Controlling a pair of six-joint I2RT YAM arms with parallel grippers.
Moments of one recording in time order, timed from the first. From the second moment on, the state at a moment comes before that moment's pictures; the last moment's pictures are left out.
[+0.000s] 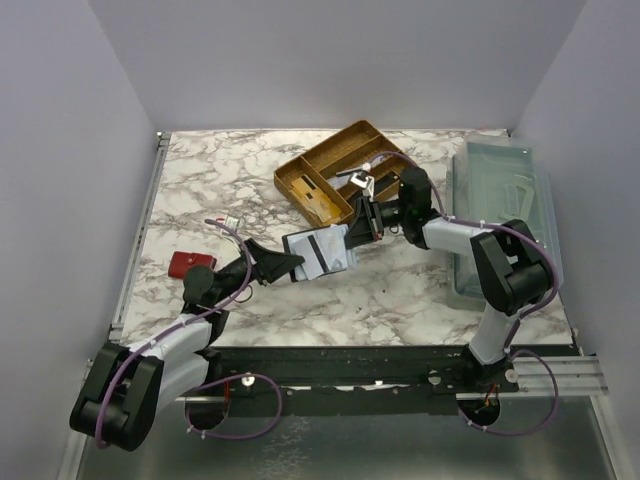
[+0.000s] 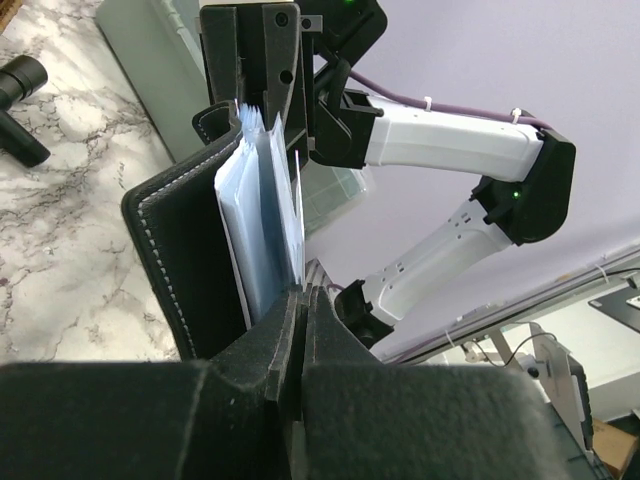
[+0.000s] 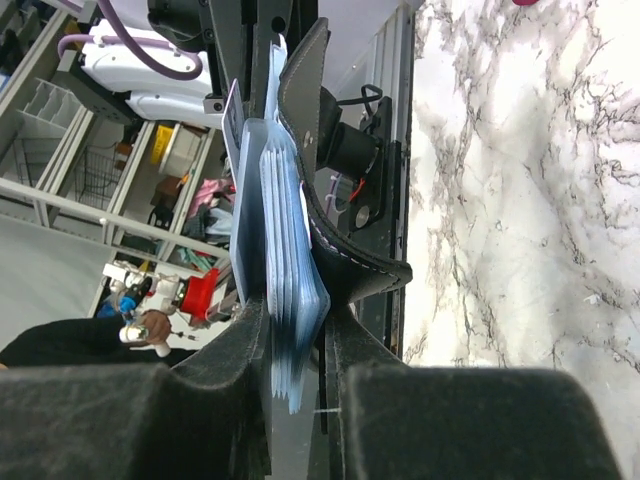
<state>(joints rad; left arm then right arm) -0.33 1.03 0.13 1.17 0.70 -1.21 0.43 1.81 0.97 0.68 -1.45 0.84</state>
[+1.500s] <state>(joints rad) -0.26 0.84 0.35 0.36 0.64 -0.98 0.44 1.82 1.25 -0.29 -0.87 -0.08</state>
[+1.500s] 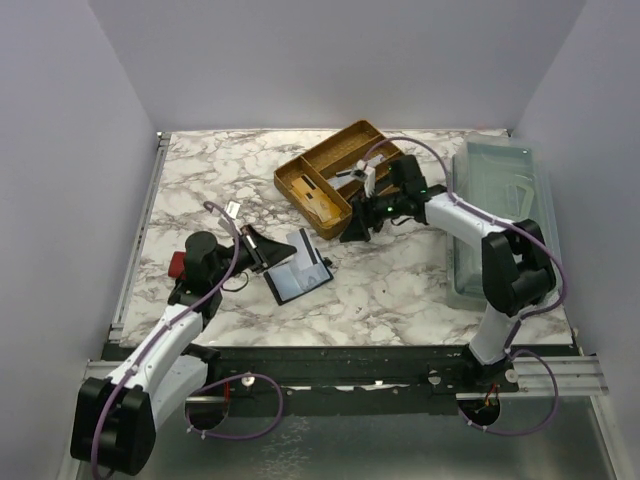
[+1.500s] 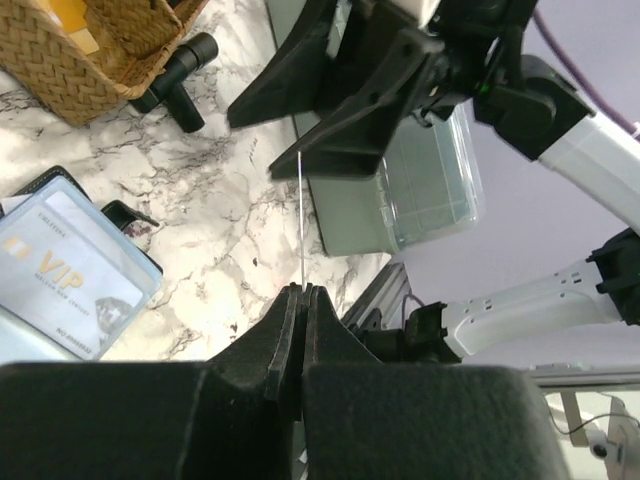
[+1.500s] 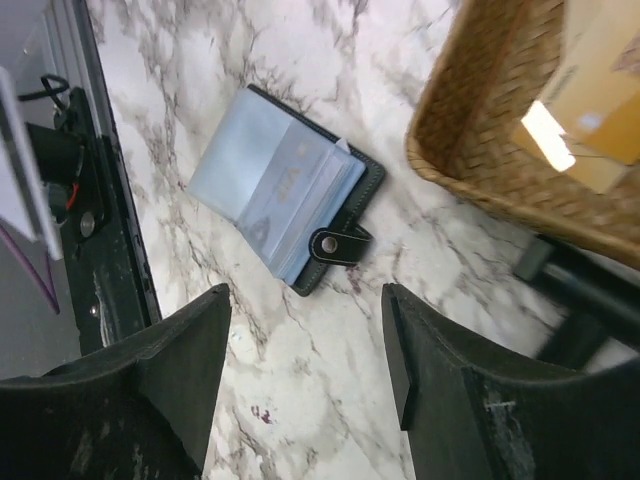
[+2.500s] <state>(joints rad) -0.46 1.33 0.68 0.50 0.81 -0.78 0.32 1.67 0.92 0.54 -1.36 0.64</state>
